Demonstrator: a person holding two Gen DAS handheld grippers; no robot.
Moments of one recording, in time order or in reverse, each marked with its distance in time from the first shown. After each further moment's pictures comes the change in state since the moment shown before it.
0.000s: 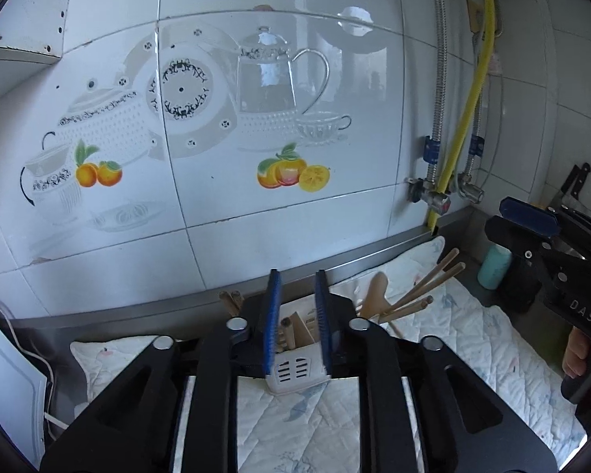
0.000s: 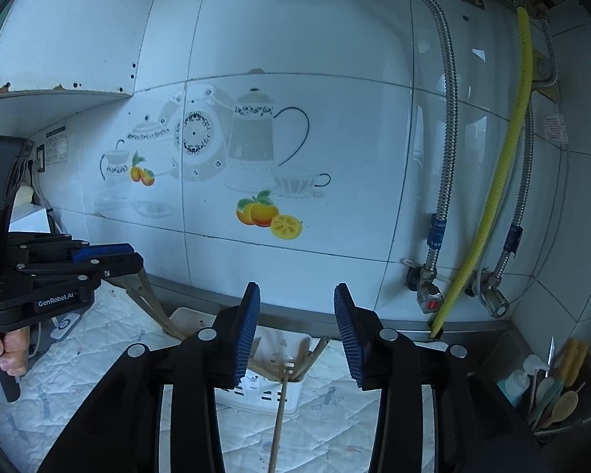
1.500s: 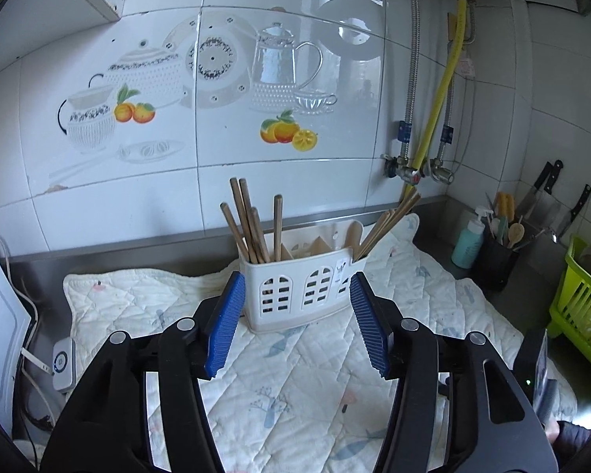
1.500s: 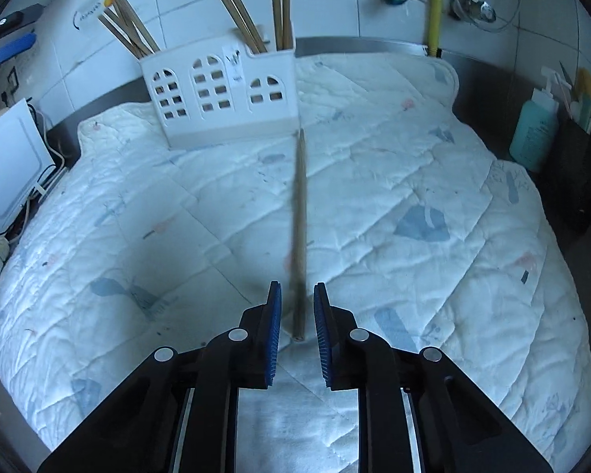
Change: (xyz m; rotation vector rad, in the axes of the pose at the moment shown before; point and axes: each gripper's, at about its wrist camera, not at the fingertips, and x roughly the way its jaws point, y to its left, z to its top) left arm -0.061 0.005 -0.093 -0.074 -0.031 -0.049; right arm -0.012 0.010 -0.263 0.201 0.496 0.009
